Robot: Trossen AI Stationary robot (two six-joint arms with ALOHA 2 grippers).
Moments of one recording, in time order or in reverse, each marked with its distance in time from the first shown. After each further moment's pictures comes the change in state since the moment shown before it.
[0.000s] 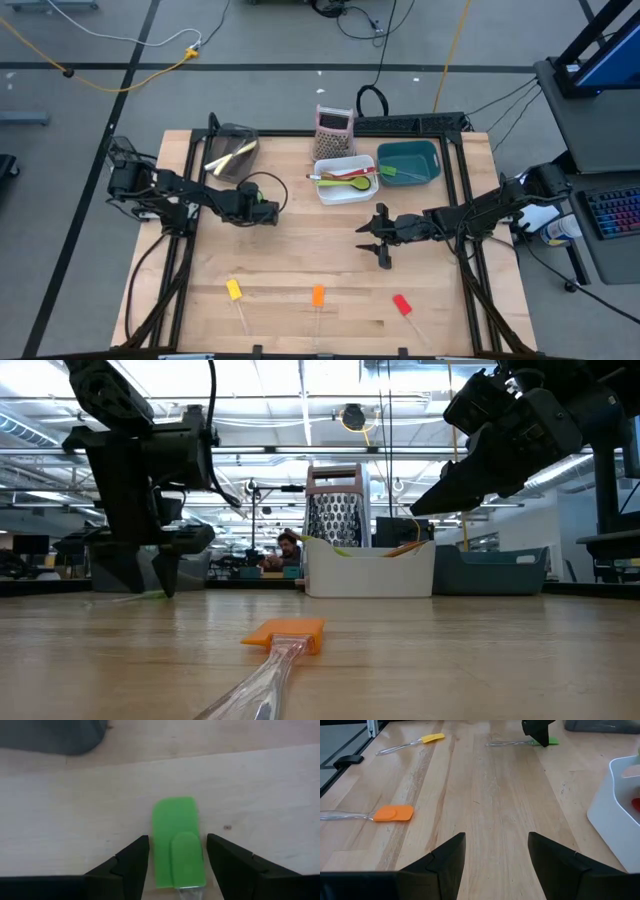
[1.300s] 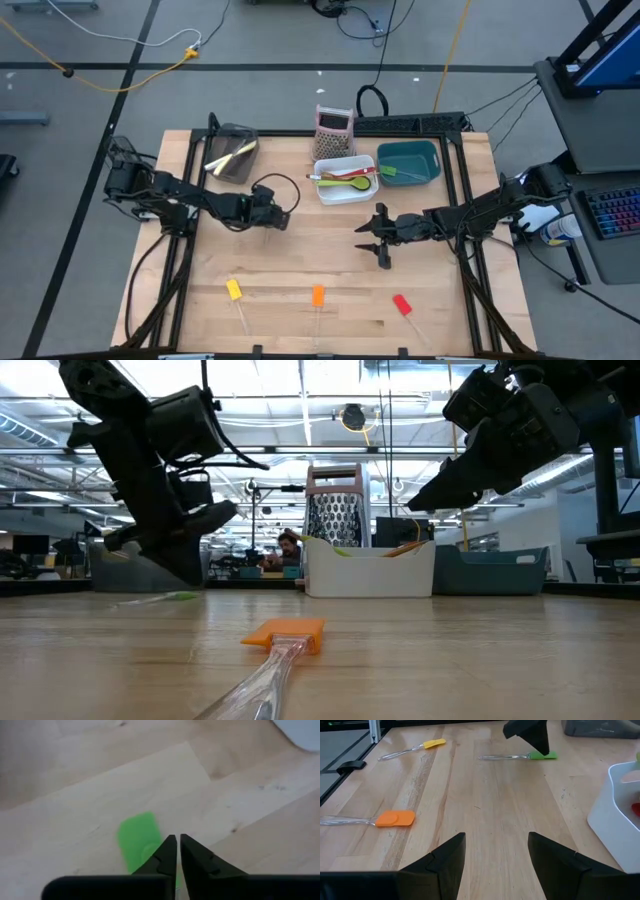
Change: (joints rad) left arm -0.060 -0.032 0.003 0.263 0.013 0.341; right arm 0.000 0.000 0.000 0.023 0.000 0.000
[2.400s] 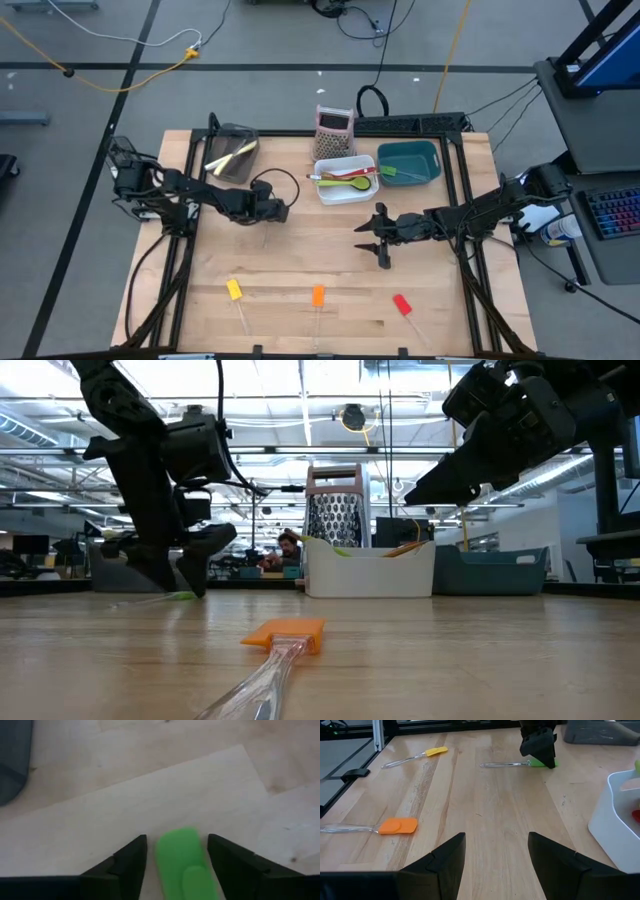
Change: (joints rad) left arm 0.083 0.112 0.005 -0.041 0.016 -0.053; right arm 0.000 0.000 0.000 0.030 0.000 0.000
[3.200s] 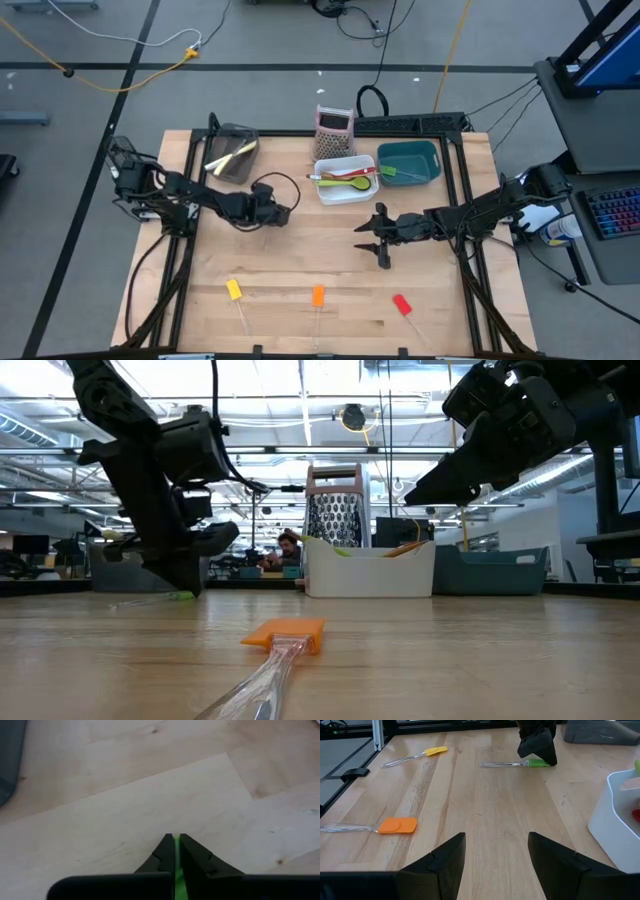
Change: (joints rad) left arm -0.064 0.005 -0.005 0.009 -0.036 -0.041; right arm -0.001 0.000 0.000 -0.001 0.000 0.000
